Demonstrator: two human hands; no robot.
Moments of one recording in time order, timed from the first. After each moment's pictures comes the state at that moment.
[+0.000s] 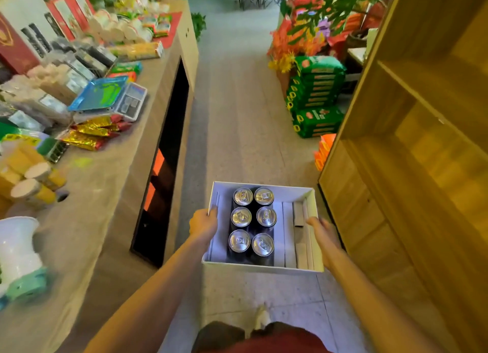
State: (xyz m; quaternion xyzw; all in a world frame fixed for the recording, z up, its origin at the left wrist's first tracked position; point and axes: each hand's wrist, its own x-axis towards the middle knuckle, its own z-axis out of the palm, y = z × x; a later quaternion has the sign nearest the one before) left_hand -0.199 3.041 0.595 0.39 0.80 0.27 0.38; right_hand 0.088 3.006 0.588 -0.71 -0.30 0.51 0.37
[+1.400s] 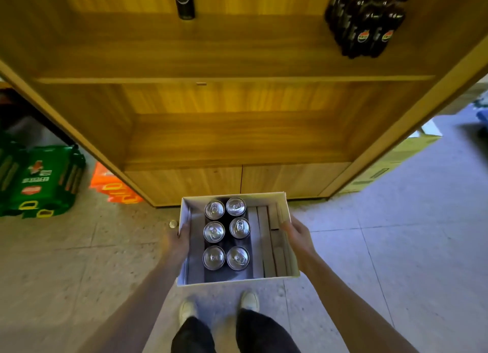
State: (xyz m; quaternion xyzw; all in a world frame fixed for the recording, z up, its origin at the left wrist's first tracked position) left_hand 0.090 3.440 0.490 0.79 0.36 -0.09 0.49; right_hand 0.106 3.143 0.508 -0.73 0.24 0.17 0.61
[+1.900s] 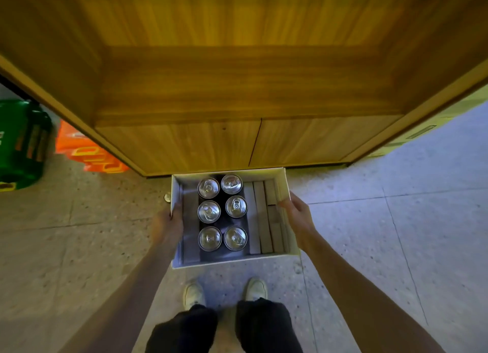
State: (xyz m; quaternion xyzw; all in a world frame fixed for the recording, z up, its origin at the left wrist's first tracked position) left_hand 0.127 3.523 0.297 0.82 0.35 -0.10 0.43; right_hand 0.145 3.231 0.321 -0.74 0.28 0.17 0.59
